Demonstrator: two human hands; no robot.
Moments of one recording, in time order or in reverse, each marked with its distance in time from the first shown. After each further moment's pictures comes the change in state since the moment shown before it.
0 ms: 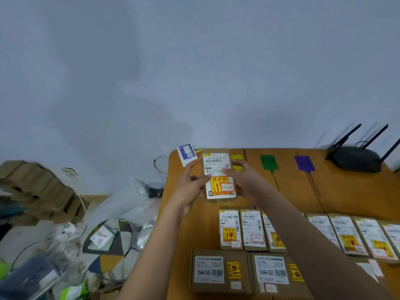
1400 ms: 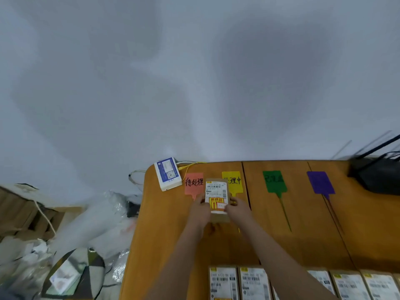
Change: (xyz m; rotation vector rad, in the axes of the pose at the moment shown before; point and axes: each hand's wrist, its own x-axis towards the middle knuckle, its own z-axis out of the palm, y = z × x) left_hand 0.248 -0.089 0.056 0.296 0.102 -0.247; right_hand 0.247 0.066 -0.050 -0.315 0.203 0.189
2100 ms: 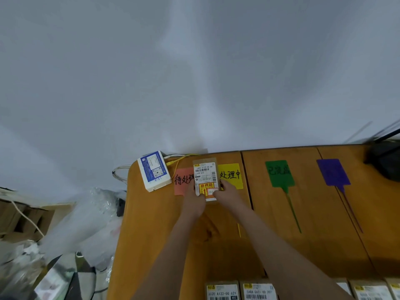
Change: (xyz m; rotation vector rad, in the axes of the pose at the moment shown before) left_hand 0.110 -0.024 0.013 0.196 0.035 0.166; right_hand 0.108 0.004 0.018 -0.079 -0.092 -0.084
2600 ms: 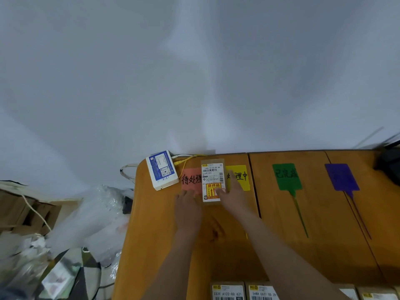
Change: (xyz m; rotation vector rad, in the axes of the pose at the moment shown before) left_hand -0.007 -0.033 -0.019 0.559 0.337 0.122; right_hand 0.002 0.003 0.010 -0.131 0.119 -0.029
